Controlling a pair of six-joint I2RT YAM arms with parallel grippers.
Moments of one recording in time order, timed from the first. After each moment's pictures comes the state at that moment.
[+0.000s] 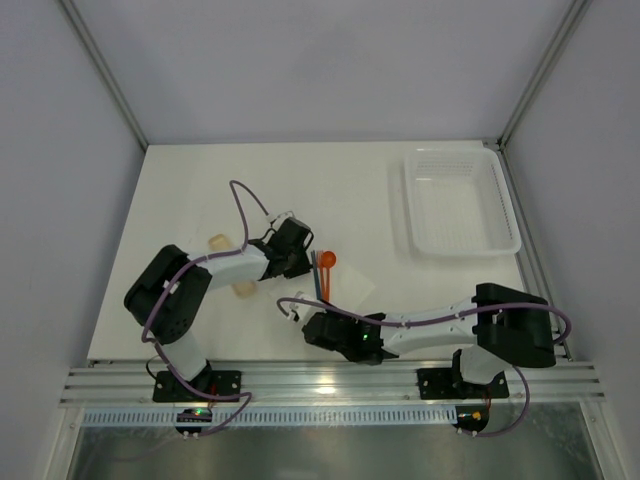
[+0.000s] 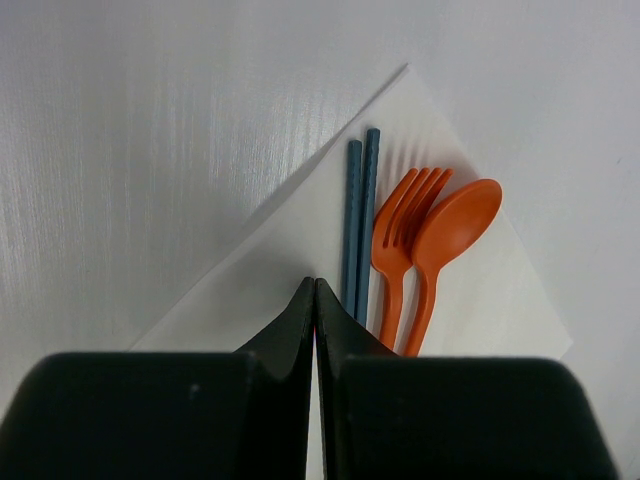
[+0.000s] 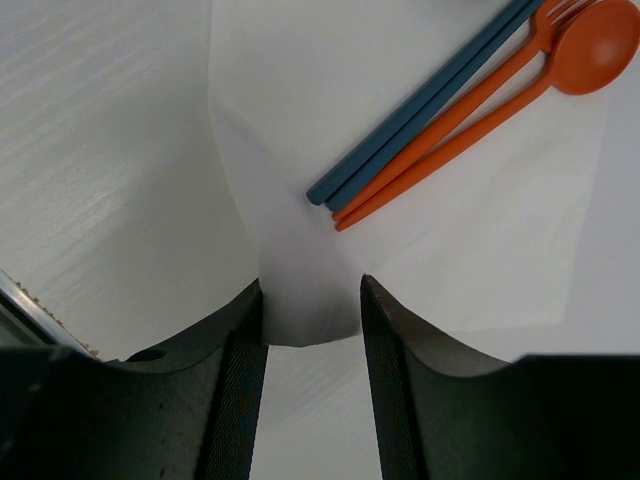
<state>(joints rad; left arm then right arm) -0.68 1.71 0.91 -0.15 -0.13 -0.89 1.39 1.54 0.74 -0.13 0.54 0.12</state>
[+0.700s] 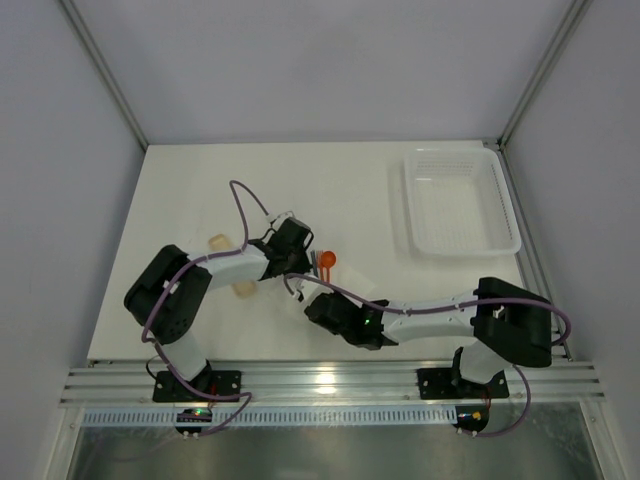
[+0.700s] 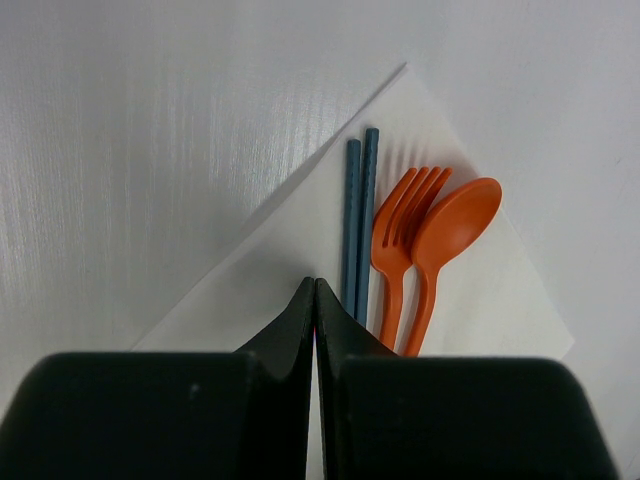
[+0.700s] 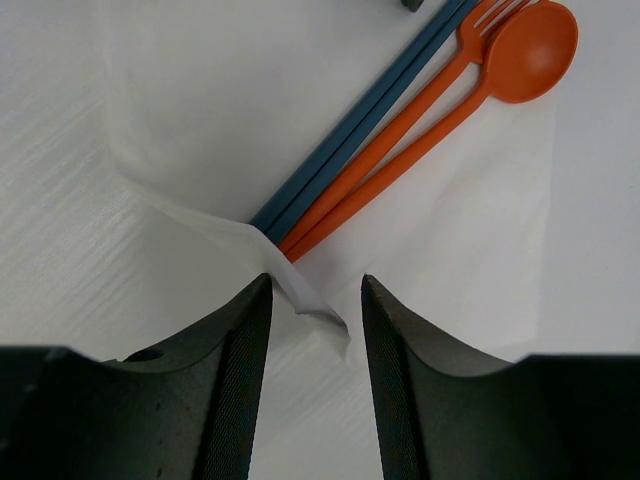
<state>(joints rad) -0.68 1.71 0.91 -0.15 -0.13 -0.89 1.27 1.54 0.74 -0.08 0.51 0.11</state>
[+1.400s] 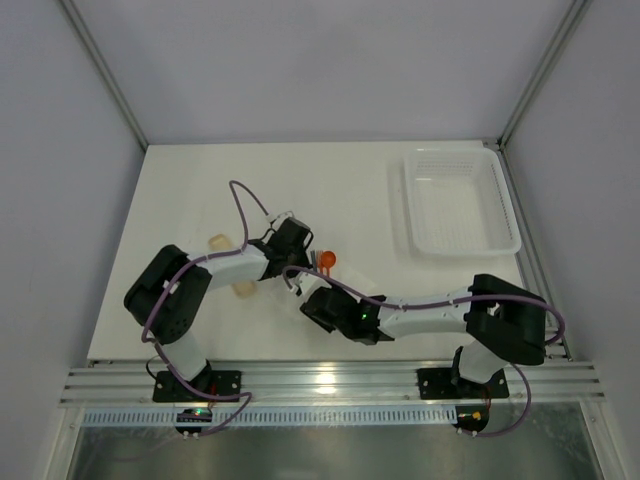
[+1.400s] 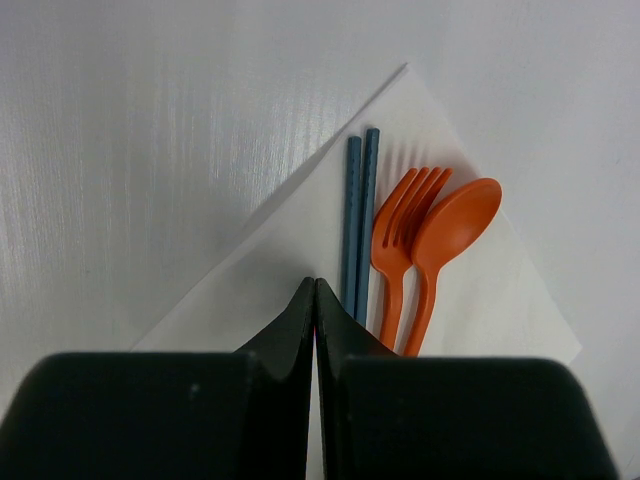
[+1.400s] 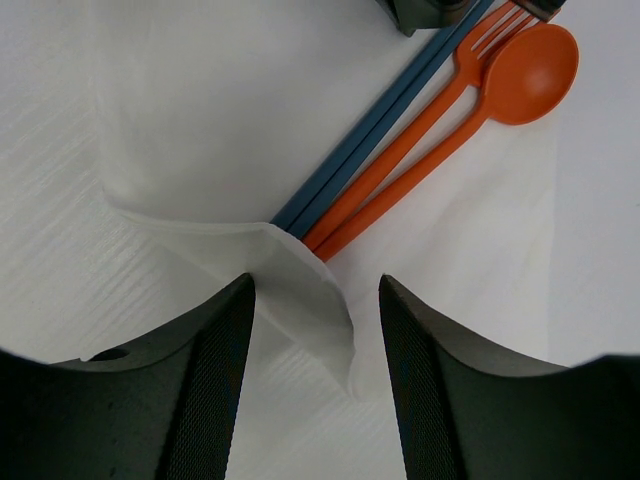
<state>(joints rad) -0.68 1.71 0.91 -0.15 -0.13 -0.89 1.23 1.57 0.76 -0.04 0.48 0.10</state>
